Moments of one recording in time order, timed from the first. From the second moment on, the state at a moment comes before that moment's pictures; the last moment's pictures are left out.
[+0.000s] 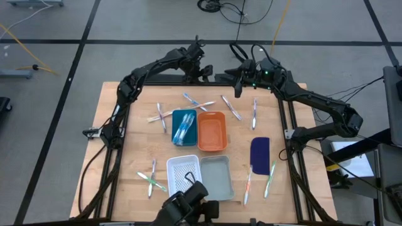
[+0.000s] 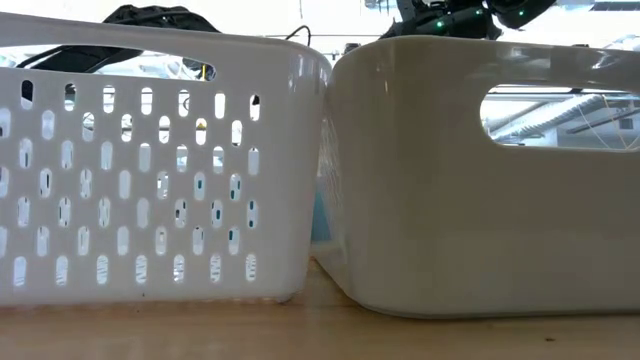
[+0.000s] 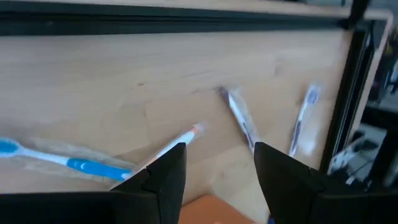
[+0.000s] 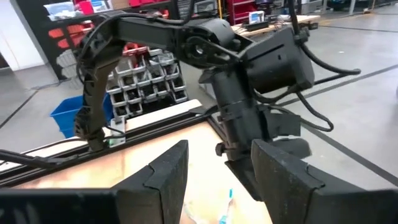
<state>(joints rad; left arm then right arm) 0.72 2.27 2.09 -0.90 0.44 -0.94 -0.63 1.27 1.02 0.13 -0.32 0.11</state>
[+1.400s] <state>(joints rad) 0.87 2.27 2.00 -1.49 0.39 -0.47 -0.63 1.27 1.02 0.13 -0.37 0.12</state>
